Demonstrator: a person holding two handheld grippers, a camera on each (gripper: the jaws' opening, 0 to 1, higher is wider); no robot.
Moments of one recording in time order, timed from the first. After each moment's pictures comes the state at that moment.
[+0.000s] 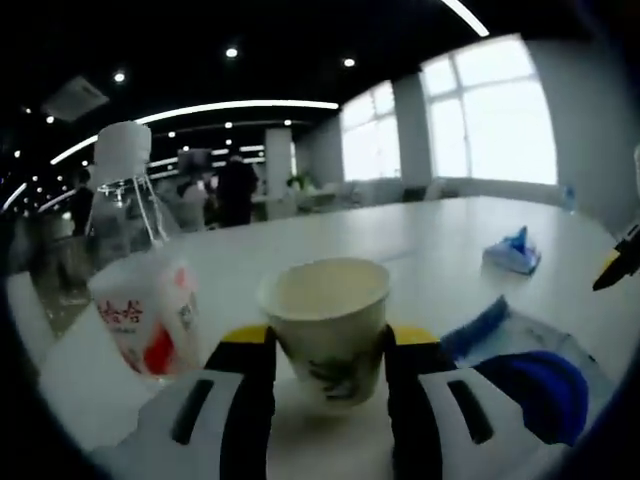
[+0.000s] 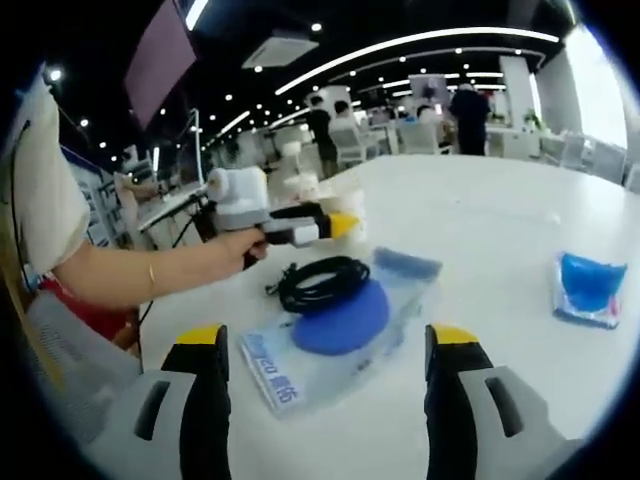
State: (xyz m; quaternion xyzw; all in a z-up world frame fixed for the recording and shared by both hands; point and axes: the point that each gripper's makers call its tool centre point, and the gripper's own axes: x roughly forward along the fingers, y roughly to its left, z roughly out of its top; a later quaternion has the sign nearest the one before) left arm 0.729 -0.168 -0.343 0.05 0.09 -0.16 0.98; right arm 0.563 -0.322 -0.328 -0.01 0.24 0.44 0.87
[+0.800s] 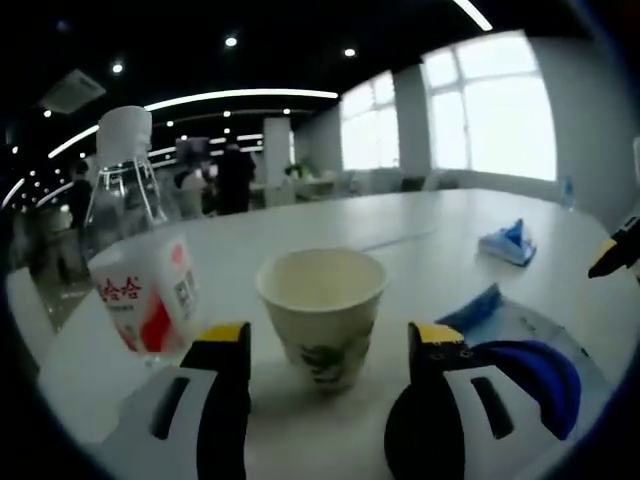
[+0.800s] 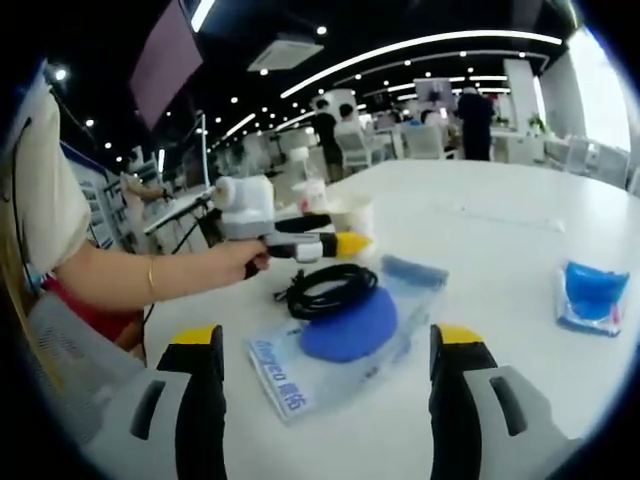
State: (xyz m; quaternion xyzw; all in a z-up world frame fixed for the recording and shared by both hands) left arm 0.712 -0.171 -0.348 0.05 0.12 -0.16 0.98; right arm 0.558 -0.313 -0.318 -0.01 0.23 0.45 0.86
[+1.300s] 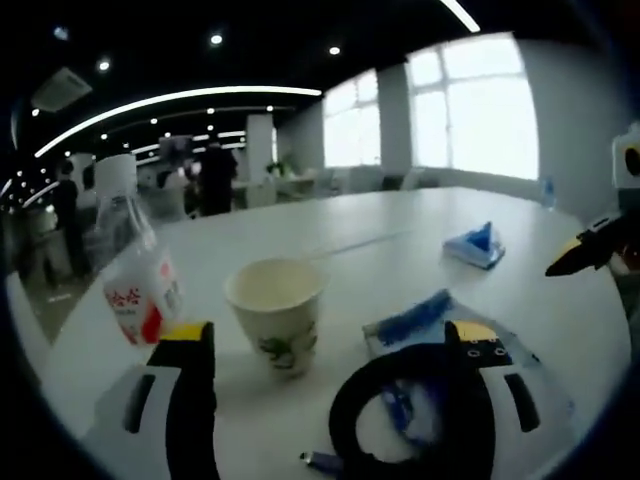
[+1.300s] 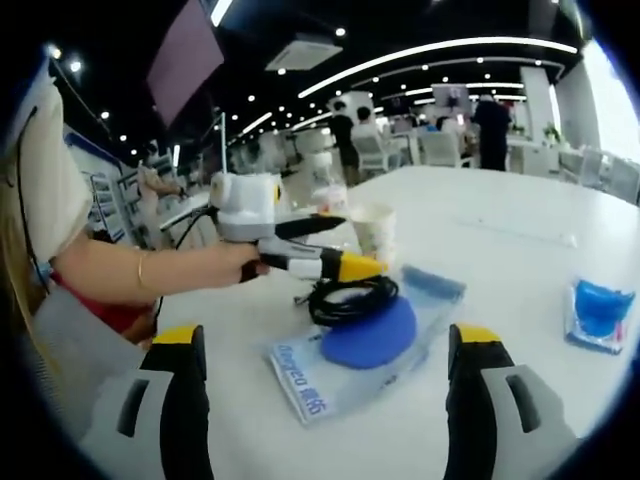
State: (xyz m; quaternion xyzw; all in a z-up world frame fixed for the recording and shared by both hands) left arm 0.674 -0.194 -0.325 0.05 0.13 -0.21 0.97; right arm 0.545 -0.302 -0.304 -0.02 0.22 0.48 0.85
